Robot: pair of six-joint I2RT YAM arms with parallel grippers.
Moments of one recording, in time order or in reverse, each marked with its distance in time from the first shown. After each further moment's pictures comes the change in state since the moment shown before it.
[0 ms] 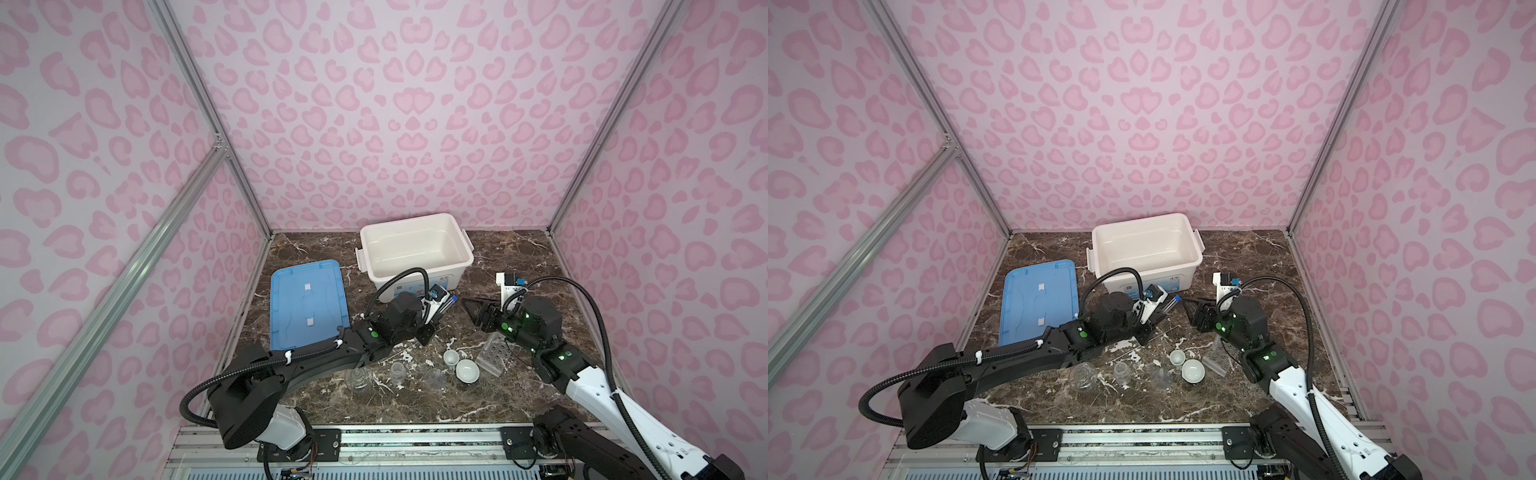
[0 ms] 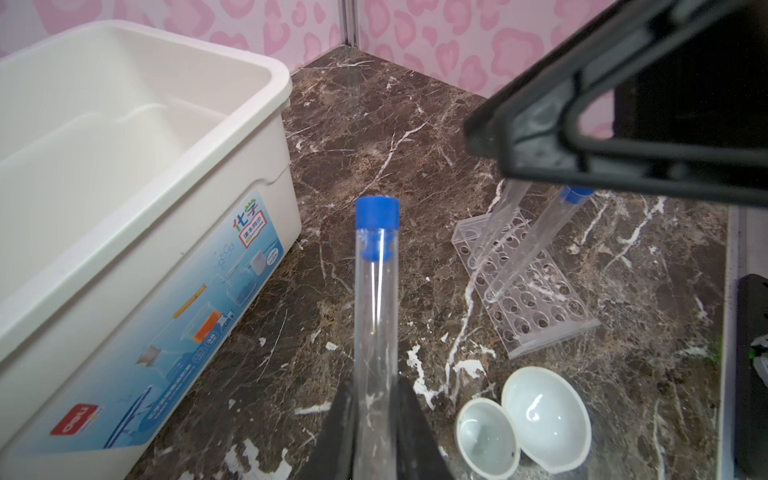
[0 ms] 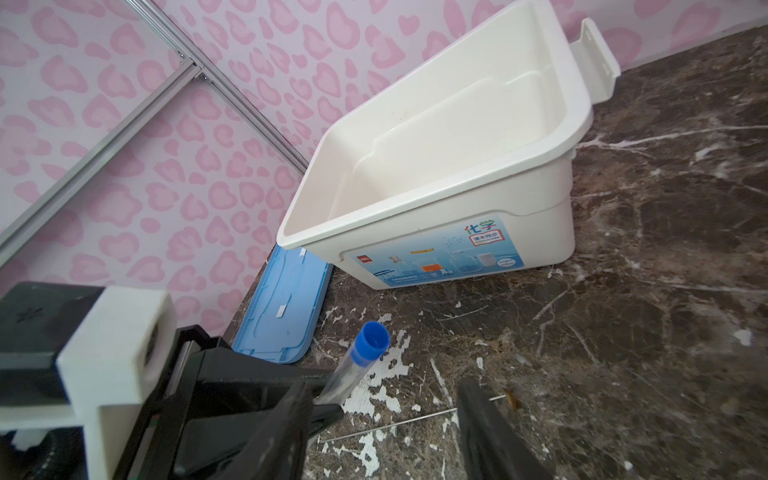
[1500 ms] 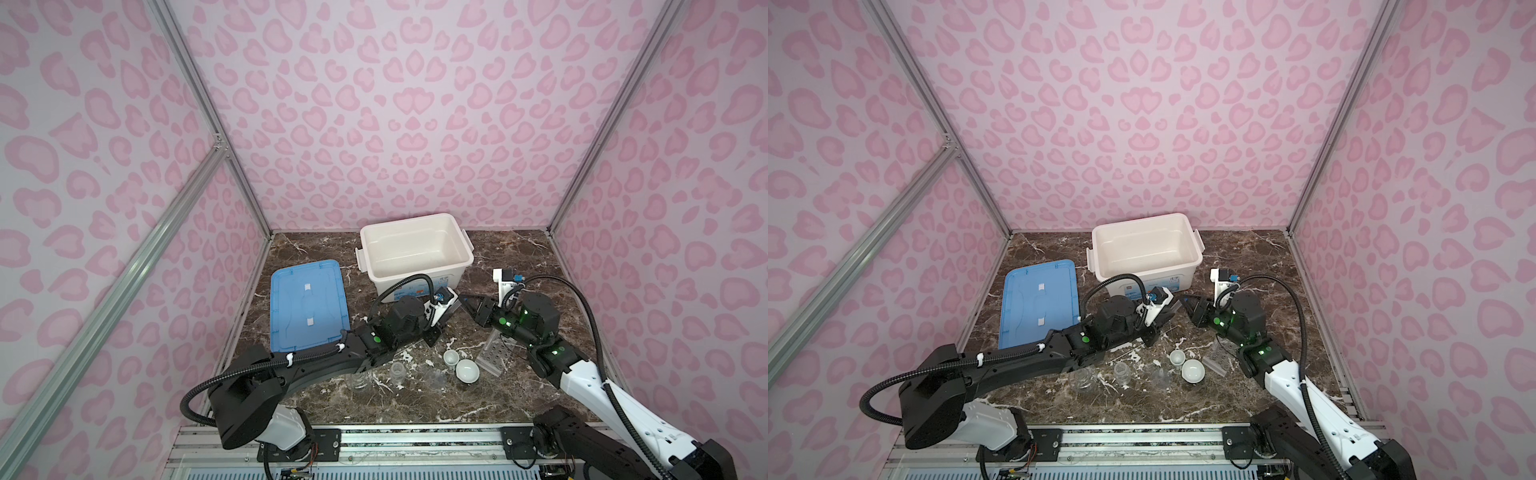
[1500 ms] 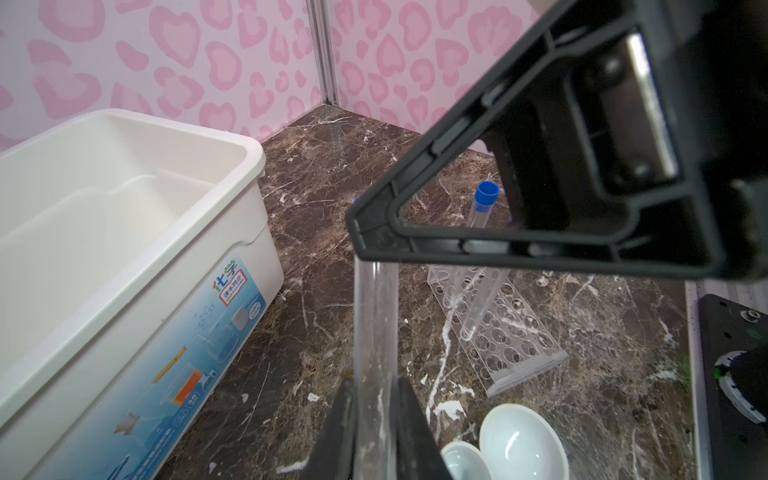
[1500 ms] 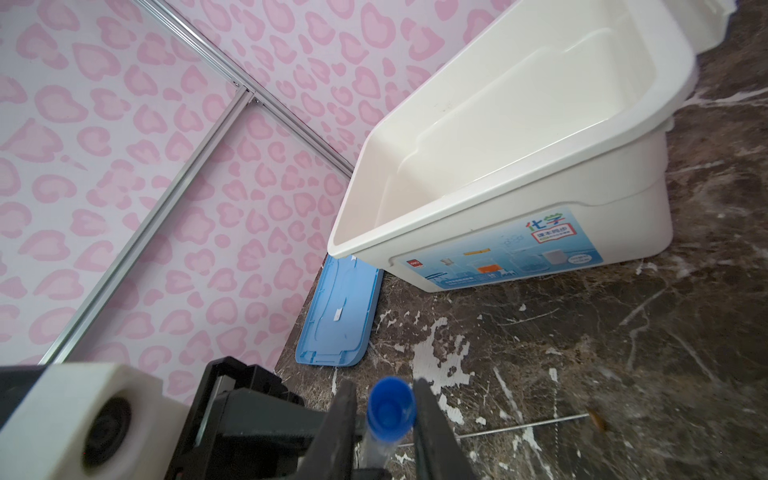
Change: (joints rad) left arm -0.041 0.000 -0.014 0.116 0.008 0.029; right arm -0.016 0.057 -0.015 0.147 -0.125 0.157
